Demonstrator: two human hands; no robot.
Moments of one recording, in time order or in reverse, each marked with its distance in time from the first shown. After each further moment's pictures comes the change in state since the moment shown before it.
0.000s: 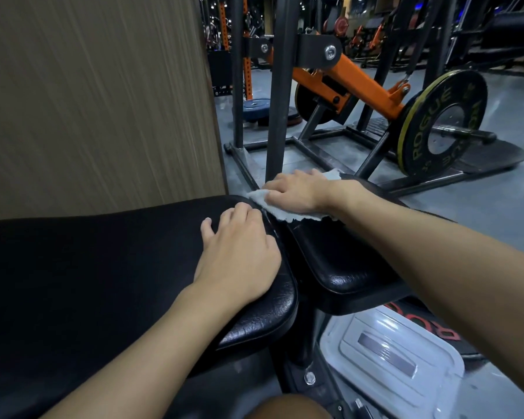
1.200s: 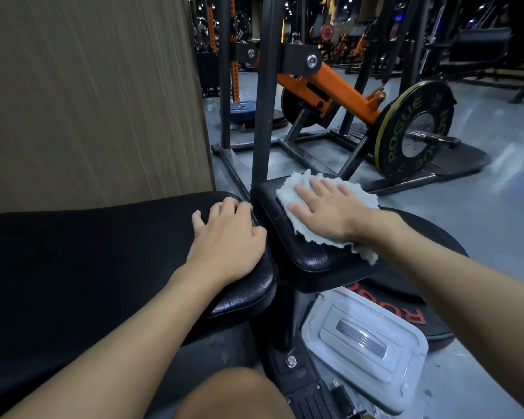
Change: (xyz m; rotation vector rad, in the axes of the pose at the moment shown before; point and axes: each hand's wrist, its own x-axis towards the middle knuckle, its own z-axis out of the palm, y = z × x) left_hand -0.002 0.002 -0.004 -0.026 -0.043 0.005; right_hand -0.092 0.030 0.021 0.024 0.078 0.220
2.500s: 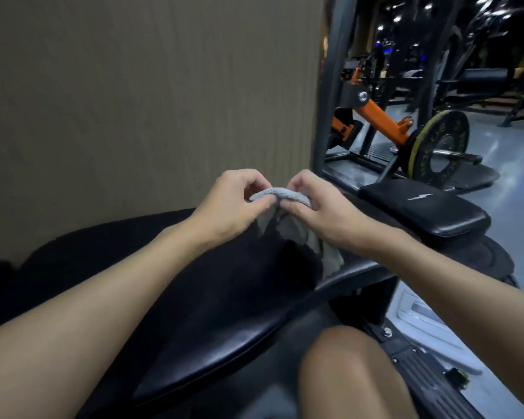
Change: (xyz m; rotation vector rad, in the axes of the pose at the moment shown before) left_hand -0.121 -0.247 -0.199 -0.594 0.168 0.331; right_hand -0.095 -0.357 -0.057 0.766 0.413 -0.299
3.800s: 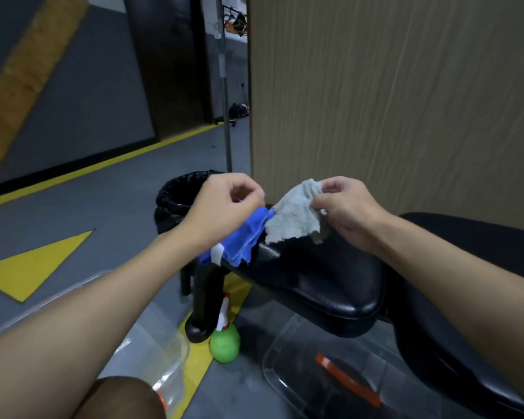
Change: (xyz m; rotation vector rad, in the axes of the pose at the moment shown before) left_hand -0.359 -0.137 -0.399 0.272 0.629 -0.424; right_hand 0.058 -0.342 0.417 0.724 -0.419 0.240
